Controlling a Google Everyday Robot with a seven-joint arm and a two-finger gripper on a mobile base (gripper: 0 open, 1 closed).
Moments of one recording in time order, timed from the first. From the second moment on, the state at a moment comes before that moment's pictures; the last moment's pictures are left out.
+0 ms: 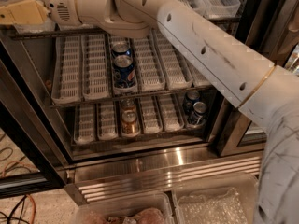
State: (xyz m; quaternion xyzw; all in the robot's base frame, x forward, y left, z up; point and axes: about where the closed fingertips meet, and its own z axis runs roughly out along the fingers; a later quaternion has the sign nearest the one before) arm 0.586 0.283 1.084 -0.50 0.47 0.46 0.56
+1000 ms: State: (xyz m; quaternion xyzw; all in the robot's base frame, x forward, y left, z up) arm 0.587 0.287 1.085 -0.50 0.48 0.47 0.55
